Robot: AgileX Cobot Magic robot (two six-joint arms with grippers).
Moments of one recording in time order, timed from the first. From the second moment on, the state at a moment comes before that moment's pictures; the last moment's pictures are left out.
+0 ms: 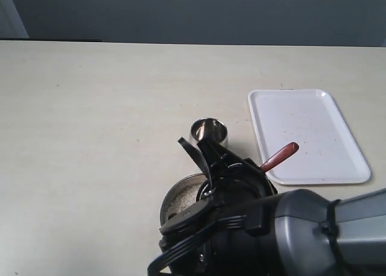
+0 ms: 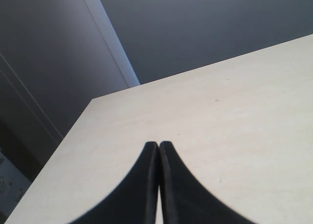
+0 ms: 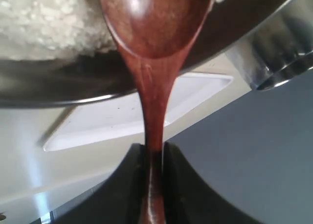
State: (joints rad) left arm -0.04 0.00 0.00 0.31 0.21 0.03; right arm 1.45 1.81 -0.90 -0.96 1.22 -0.27
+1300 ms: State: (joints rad) left arm -0.07 0.00 0.00 0.31 0.21 0.03; right arm 1.42 1.85 -1.02 -0.87 1.21 -0.31
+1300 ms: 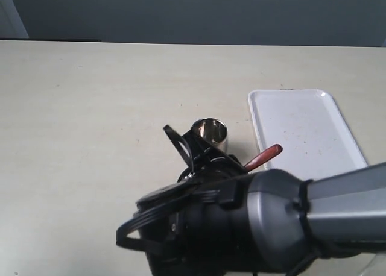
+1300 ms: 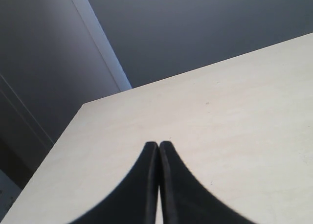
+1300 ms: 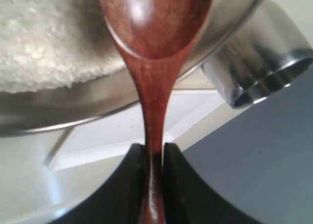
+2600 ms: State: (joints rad) left arm -0.07 0.00 0.00 0.31 0.21 0.03; right arm 1.38 1.84 -0.96 -0.75 1.22 -0.43
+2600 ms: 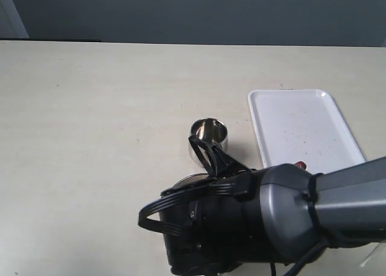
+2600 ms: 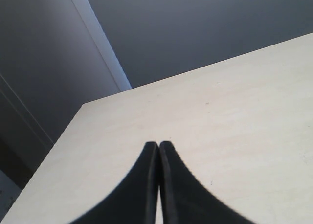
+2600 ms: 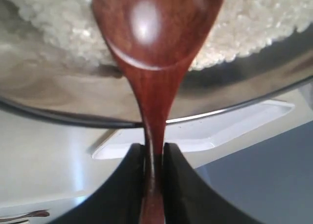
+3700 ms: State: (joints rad) left arm -0.09 0.00 0.00 0.31 0.21 0.03; right arm 1.32 1.85 -1.15 -0.54 1.22 -0.45
